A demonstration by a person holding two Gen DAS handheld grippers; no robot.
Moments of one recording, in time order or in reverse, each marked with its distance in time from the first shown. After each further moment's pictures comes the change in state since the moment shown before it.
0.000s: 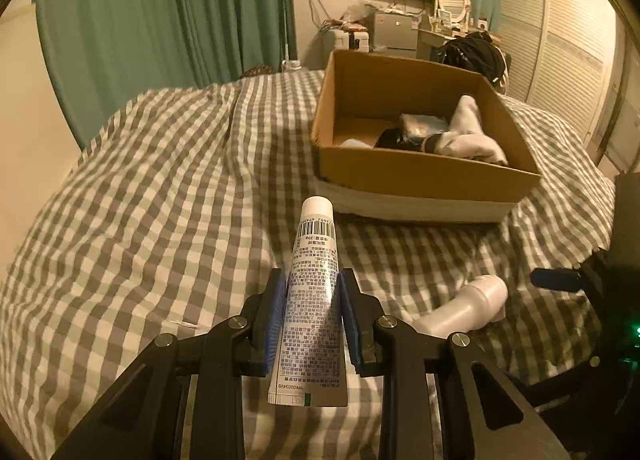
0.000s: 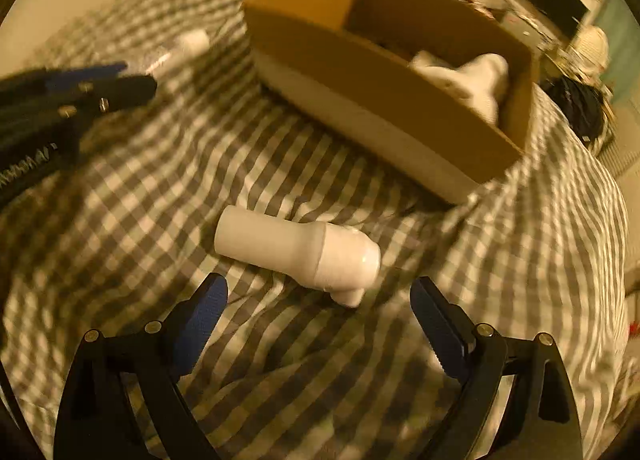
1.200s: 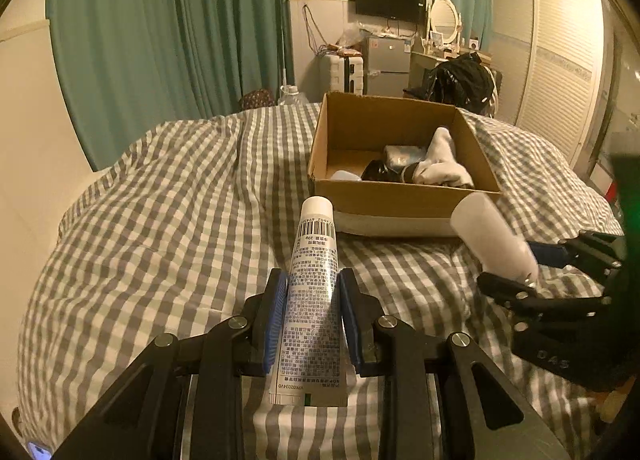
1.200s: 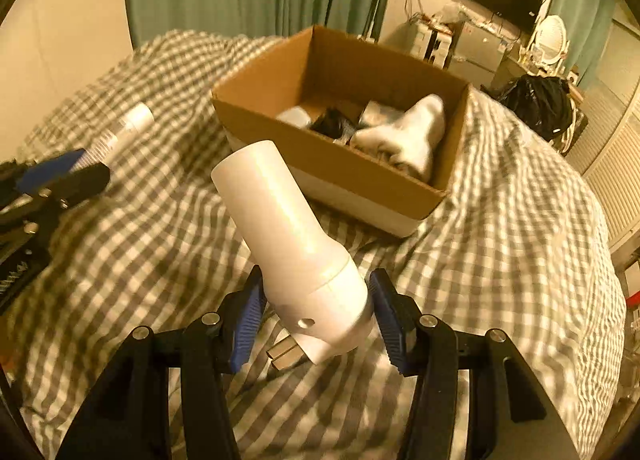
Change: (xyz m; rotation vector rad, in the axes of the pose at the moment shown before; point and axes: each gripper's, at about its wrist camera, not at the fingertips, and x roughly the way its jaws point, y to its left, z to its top) left arm -0.068 -0.002 -0.006 0.013 -0.098 -0.010; right arm -0.079 -0.035 -0.011 0.169 -0.177 -0.028
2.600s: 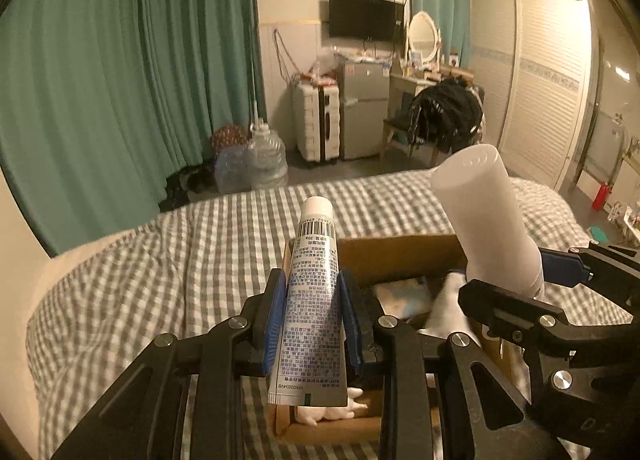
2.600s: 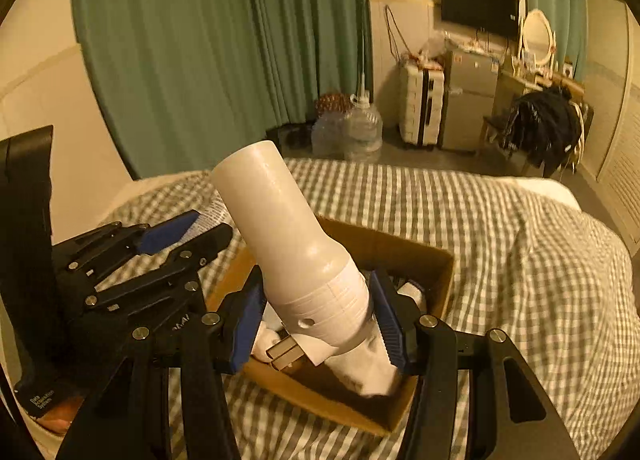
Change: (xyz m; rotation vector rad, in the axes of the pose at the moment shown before) left arm 0.116 -0.021 0.194 0.057 -0.063 -0.071; right arm 0.021 -0.064 0.188 0.168 -0.163 0.116
